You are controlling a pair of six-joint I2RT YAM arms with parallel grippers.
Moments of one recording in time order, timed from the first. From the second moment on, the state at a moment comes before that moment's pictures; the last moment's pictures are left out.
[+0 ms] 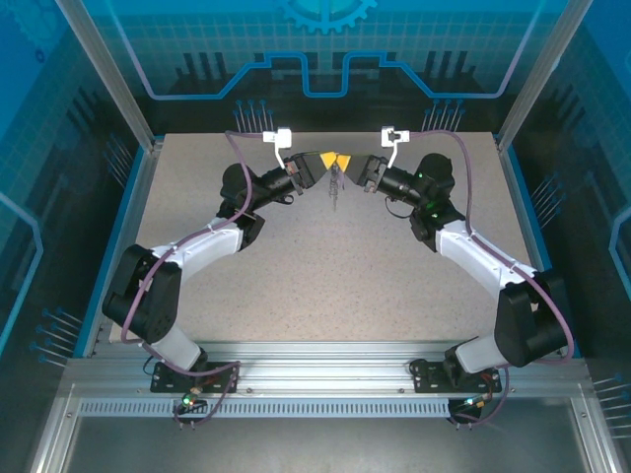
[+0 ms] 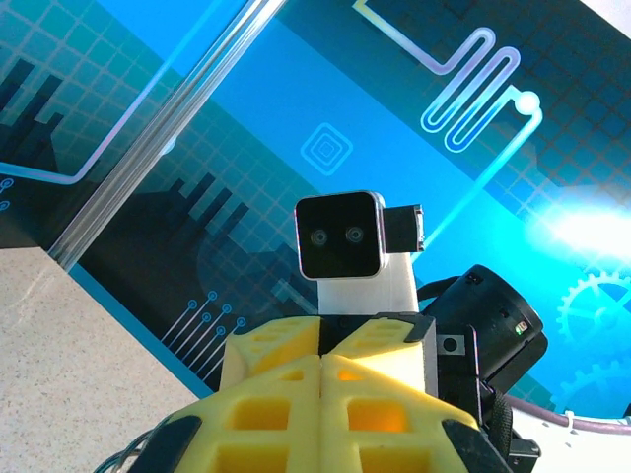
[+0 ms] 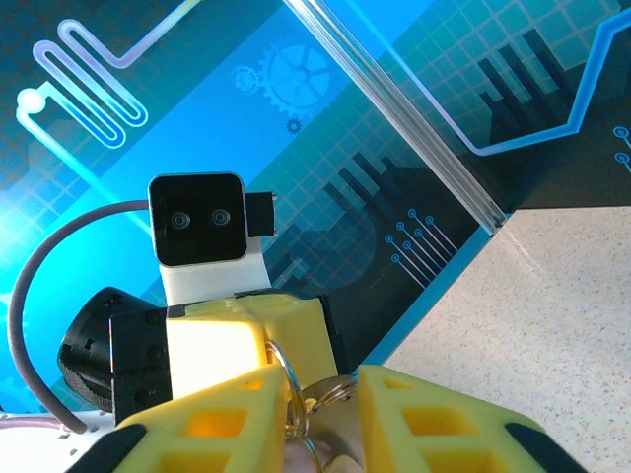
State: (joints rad) left arm -0.43 1.62 1.04 0.97 0.65 -0.98; right arm 0.36 1.45 1.01 0.60 -0.71 0.86
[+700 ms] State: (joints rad) left arm -0.41 1.58 1.08 0.76 0.67 -0.85; right arm 0.30 1.44 1.03 0.50 -0.77 0.78
